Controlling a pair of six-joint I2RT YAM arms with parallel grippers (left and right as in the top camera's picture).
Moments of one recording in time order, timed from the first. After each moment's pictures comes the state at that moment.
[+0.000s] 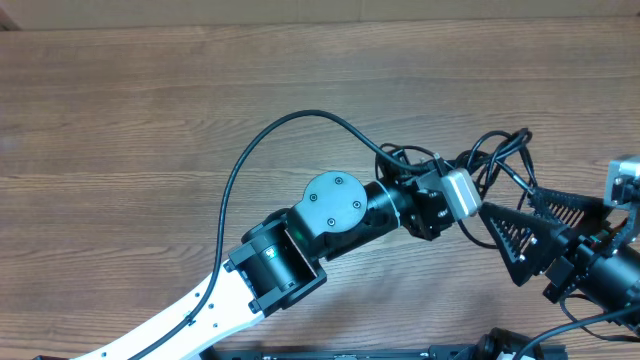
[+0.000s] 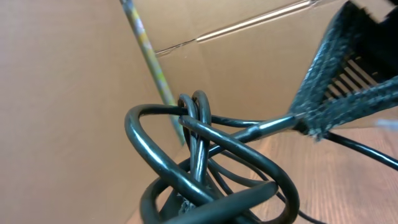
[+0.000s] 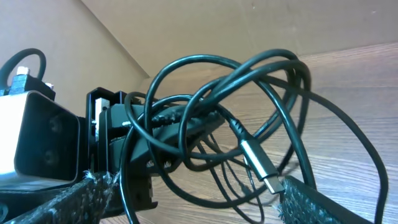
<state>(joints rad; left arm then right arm) -0.99 1.29 1.21 0.13 0.13 0.34 -0.32 0.87 1.68 -1.40 -0.89 0.06</state>
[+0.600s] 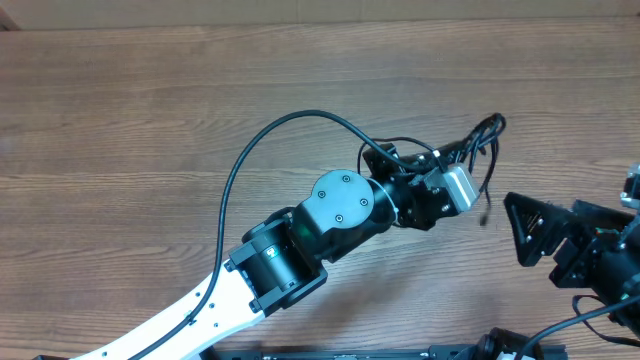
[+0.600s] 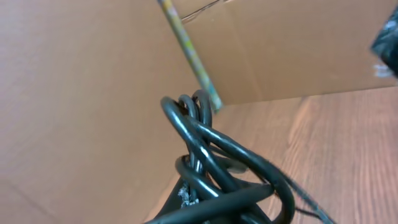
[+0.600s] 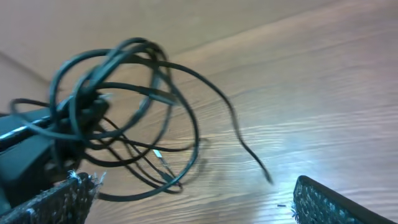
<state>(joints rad) -0.99 1.29 1.21 0.05 -0.02 0.46 -0.32 0.87 1.68 -1.47 -0.53 0.11</state>
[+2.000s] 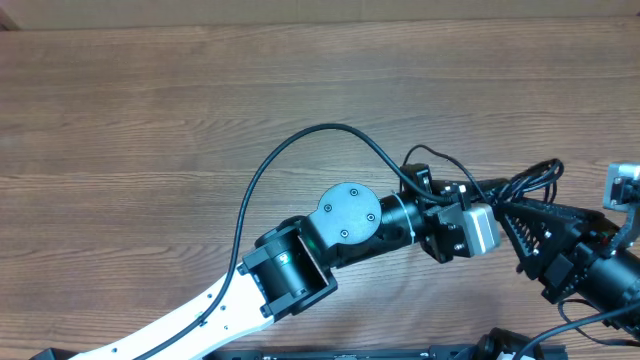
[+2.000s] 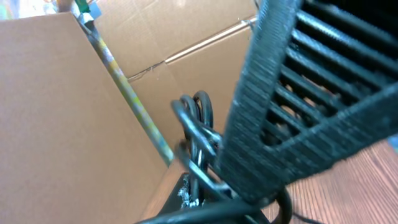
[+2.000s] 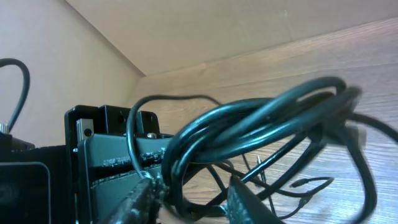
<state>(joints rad) -1.05 1.31 1.21 0.18 0.23 0.42 -0.32 0.87 1.68 -1.45 -0.85 0.10</state>
